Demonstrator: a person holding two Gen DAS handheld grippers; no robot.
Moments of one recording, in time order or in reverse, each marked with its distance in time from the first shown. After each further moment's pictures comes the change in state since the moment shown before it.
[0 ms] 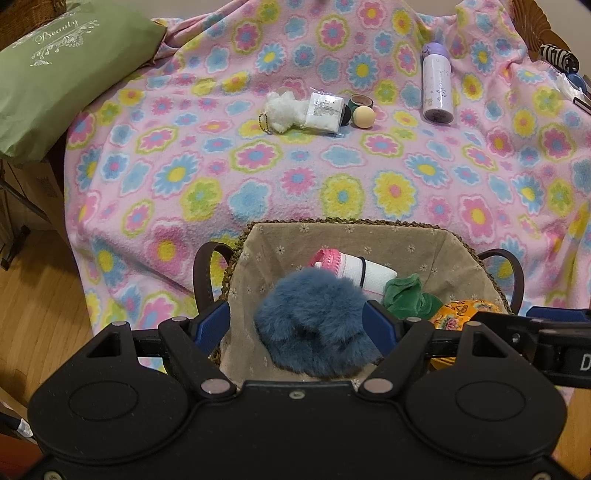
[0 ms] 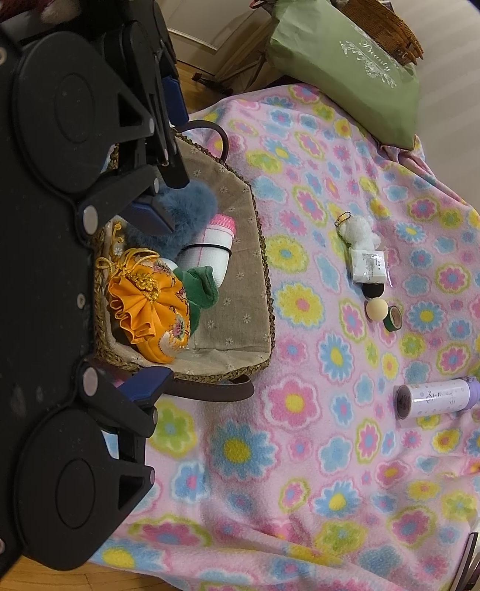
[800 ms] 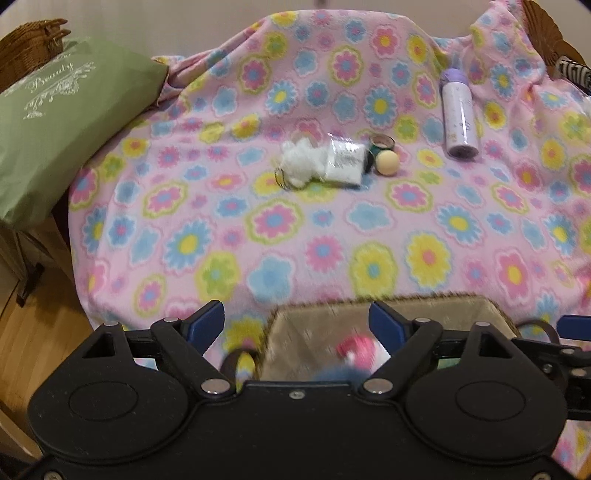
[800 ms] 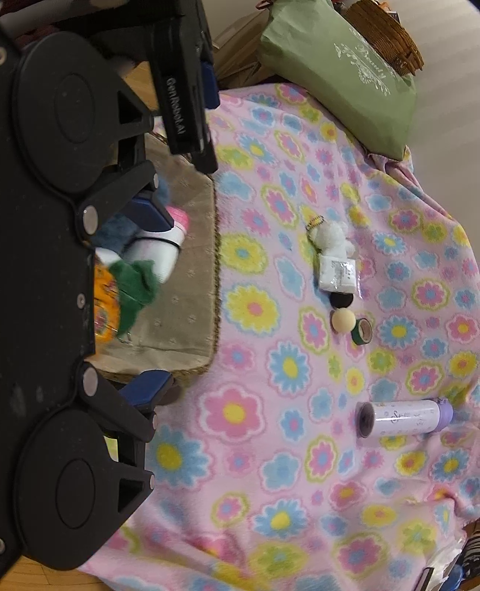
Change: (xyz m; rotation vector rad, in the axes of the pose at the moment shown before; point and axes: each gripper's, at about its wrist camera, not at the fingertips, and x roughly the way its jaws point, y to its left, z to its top) left arm 0.029 0.005 0.058 0.048 -0.089 0.070; right arm 0.023 0.001 0.048 -0.068 -0.068 -0.009
